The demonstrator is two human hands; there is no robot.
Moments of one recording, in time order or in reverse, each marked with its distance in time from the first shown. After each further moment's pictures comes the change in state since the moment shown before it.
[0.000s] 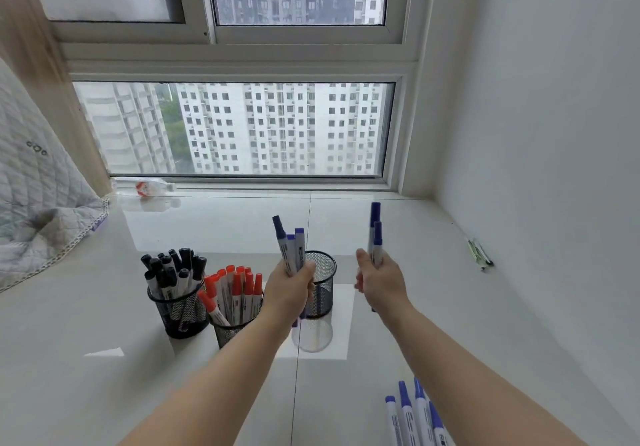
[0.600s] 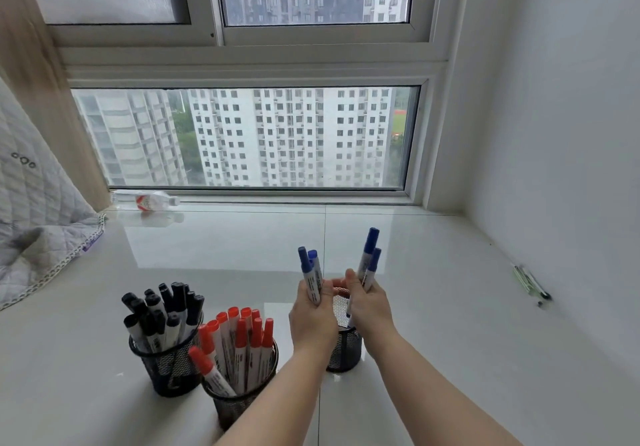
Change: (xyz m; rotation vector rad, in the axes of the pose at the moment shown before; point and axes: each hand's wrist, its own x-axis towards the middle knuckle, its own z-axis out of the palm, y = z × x) left_hand 0.081 -0.051 0.028 0.062 0.254 0.114; right_hand 0.072 0.042 0.081 0.217 -0.077 0.103
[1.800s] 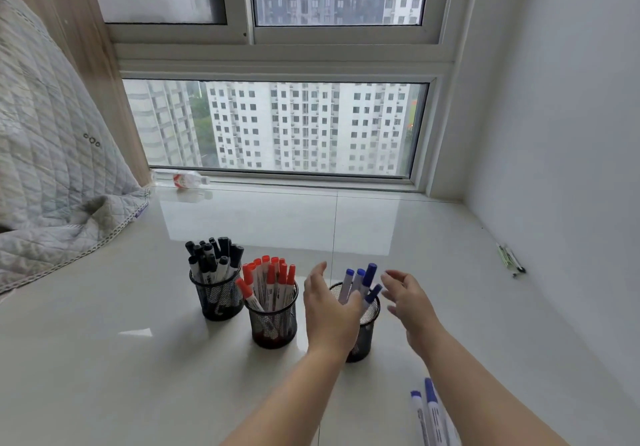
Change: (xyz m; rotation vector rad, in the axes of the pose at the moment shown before) left_hand -0.111 0.039 -0.043 0.242 -0.073 0.050; right_hand -0.095 -0.019 -0.070 -0.093 -0.052 0.098
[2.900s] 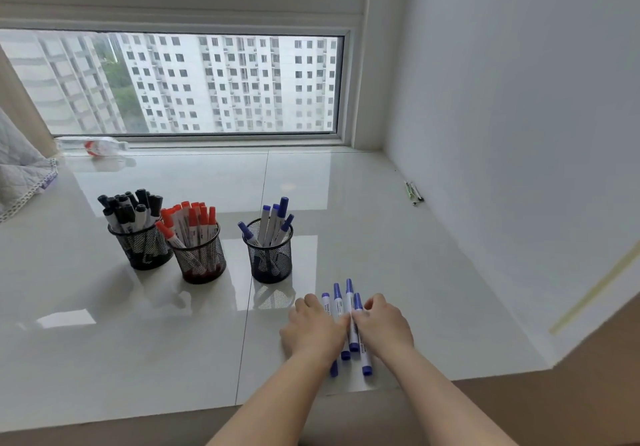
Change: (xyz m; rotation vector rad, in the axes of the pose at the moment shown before) left_hand -0.135 -0.032 0.073 0.846 -0.362 -0.090; right_hand -0.127 0.079 -0.096 -0.906 0.166 0.175
